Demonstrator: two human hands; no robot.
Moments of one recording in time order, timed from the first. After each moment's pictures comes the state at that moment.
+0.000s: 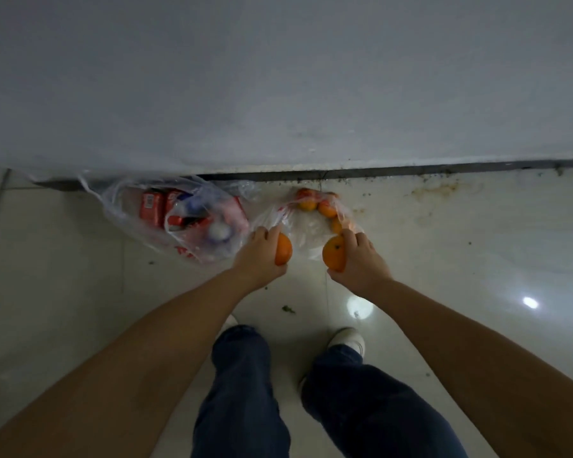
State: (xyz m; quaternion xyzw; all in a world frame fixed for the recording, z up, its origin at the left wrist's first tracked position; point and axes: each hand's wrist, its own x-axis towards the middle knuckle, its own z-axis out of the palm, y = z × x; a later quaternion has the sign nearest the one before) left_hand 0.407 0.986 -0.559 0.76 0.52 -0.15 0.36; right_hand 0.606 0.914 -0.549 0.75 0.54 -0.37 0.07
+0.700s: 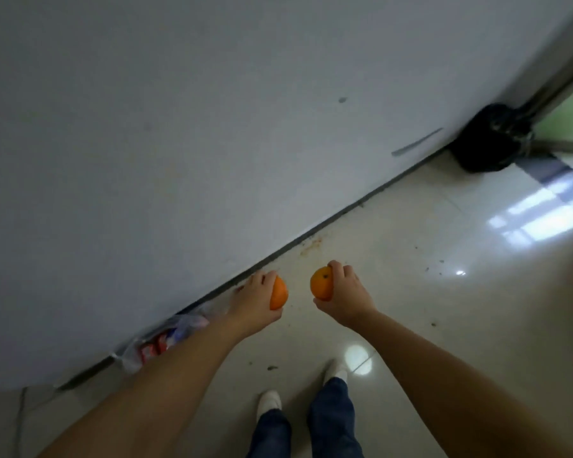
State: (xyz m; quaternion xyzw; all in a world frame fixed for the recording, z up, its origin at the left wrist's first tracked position) left_hand 0.472 0.937 -0.171 0.91 0.27 -0.14 0.28; right_hand 0.606 0.783 -0.143 0.90 0.31 -0.26 -0.14
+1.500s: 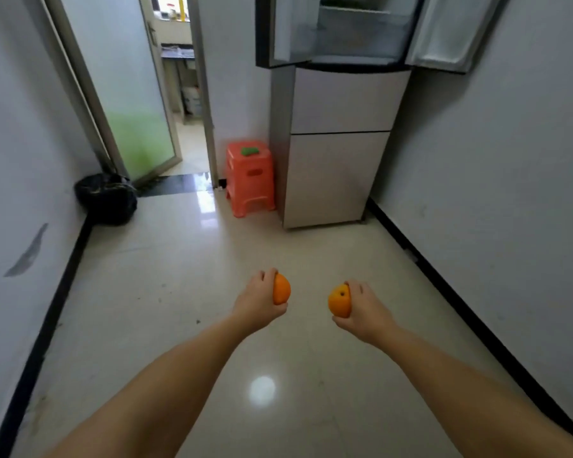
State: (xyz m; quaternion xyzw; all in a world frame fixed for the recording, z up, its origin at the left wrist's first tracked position) left_hand 0.486 0.329 -0.021 0.91 -0.30 -0.14 0.26; right_hand 0.353 0.143 -0.017 0.94 -0.25 -0.03 -0.22
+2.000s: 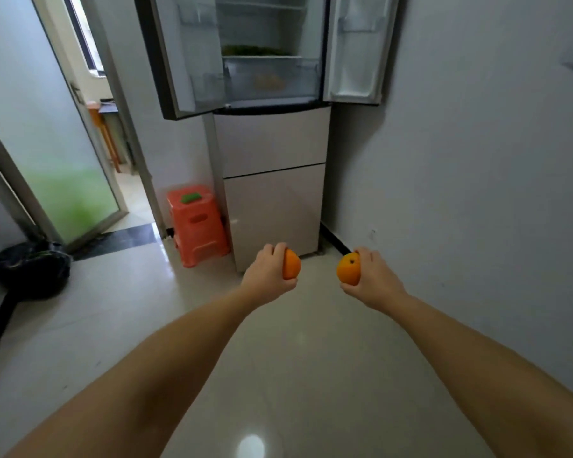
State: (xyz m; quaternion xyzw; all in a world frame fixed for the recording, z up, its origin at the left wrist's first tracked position) left_hand 0.526 0.049 0.058 0.87 -0.42 -0.05 0.25; right_hand 0.369 -0.119 0.058 0.93 -0.30 0.11 -0.19
